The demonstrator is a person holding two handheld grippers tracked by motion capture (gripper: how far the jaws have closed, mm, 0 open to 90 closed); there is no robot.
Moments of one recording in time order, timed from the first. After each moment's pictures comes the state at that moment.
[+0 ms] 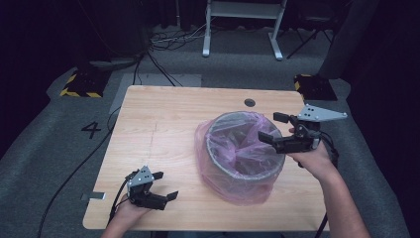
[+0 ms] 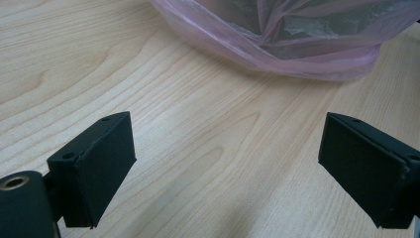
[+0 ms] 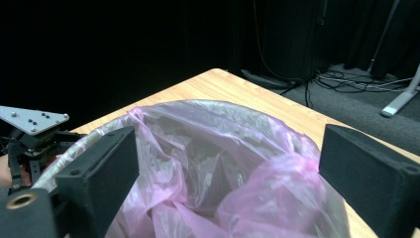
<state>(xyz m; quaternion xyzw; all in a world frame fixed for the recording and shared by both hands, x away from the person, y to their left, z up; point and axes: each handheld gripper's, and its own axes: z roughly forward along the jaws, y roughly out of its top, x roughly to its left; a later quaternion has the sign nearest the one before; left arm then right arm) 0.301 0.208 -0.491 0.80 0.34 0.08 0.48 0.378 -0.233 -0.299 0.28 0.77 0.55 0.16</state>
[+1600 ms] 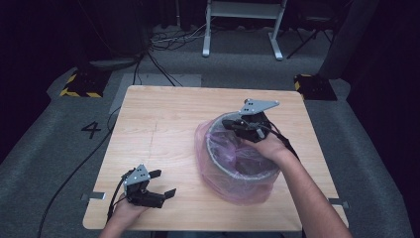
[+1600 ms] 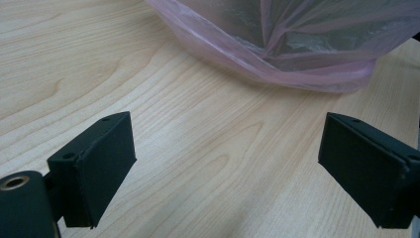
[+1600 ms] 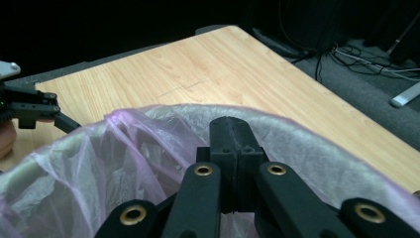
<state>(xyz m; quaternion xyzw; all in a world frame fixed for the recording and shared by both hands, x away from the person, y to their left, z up) 0.302 0.215 -0.488 0.79 0.35 0.08 0.50 0.419 -0.130 -0.324 0.24 0.84 0.45 0.16</state>
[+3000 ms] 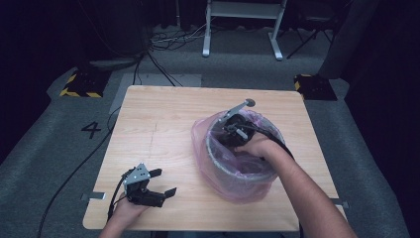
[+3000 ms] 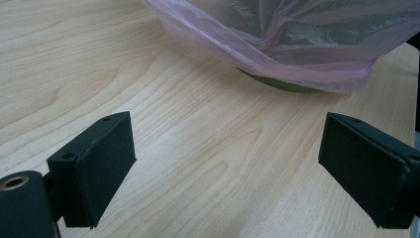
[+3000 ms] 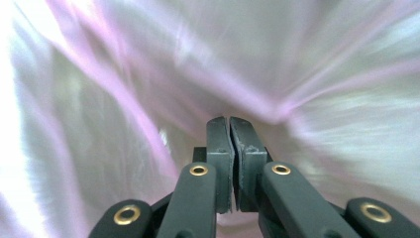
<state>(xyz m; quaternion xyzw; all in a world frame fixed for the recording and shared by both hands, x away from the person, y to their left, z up) 0.304 0.215 -0.486 0.78 0.34 0.09 0.51 0.437 -0.100 -0.350 0.27 0.92 0.27 0.08</state>
